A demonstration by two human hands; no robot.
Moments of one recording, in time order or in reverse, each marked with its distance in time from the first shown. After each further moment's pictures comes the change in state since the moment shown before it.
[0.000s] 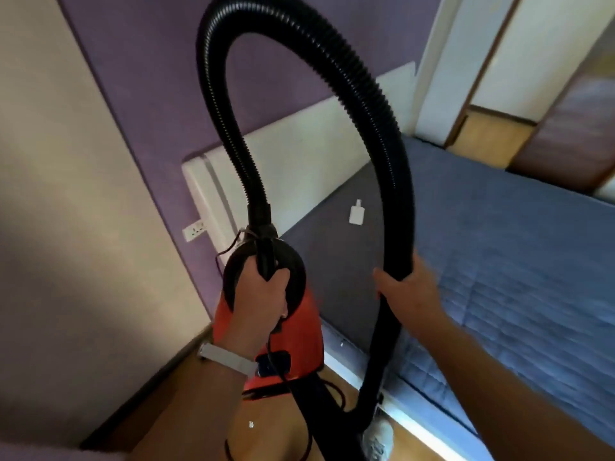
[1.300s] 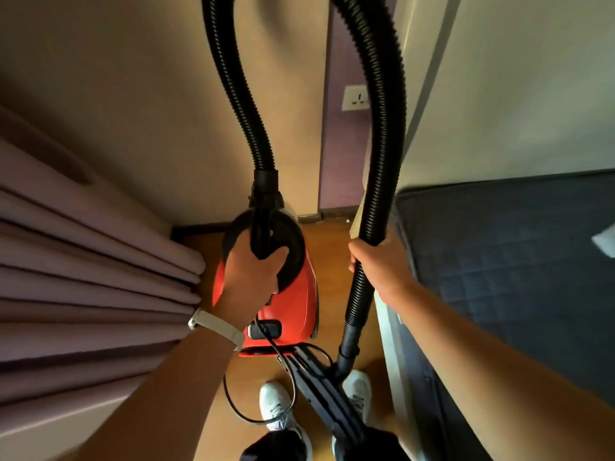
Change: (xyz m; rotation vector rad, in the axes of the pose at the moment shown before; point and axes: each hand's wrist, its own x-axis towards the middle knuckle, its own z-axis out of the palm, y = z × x) left_hand 0.093 -0.264 -0.044 0.154 0.719 -0.513; right_hand 0.141 0.175 0.356 0.039 -1.013 0.157
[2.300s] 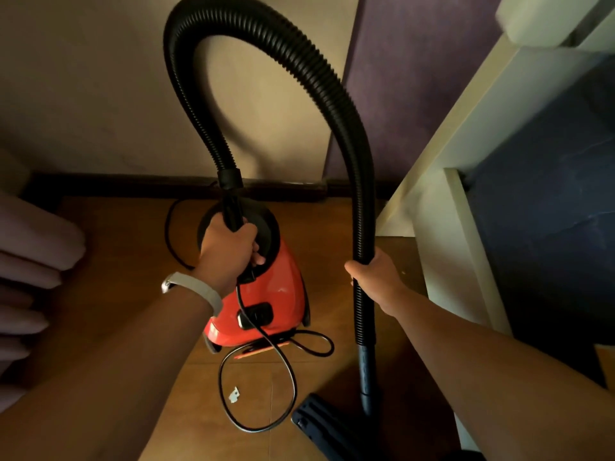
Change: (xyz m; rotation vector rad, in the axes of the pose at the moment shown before) left_hand 0.315 -0.399 0.259 -0.252 0.072 -0.178; right_hand 0.382 0.467 0.061 -0.354 -0.121 0.097
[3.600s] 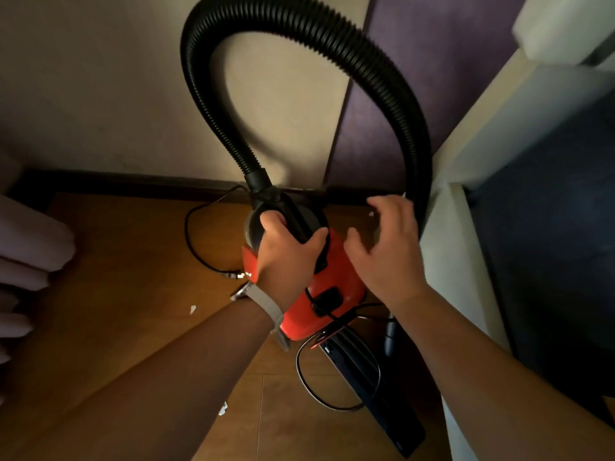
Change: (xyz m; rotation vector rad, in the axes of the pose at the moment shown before) left_hand -0.022 0.013 0.081 0.120 0.090 0.284; right_hand -0.026 -0.071 -0.021 -0.451 0.430 -0.808
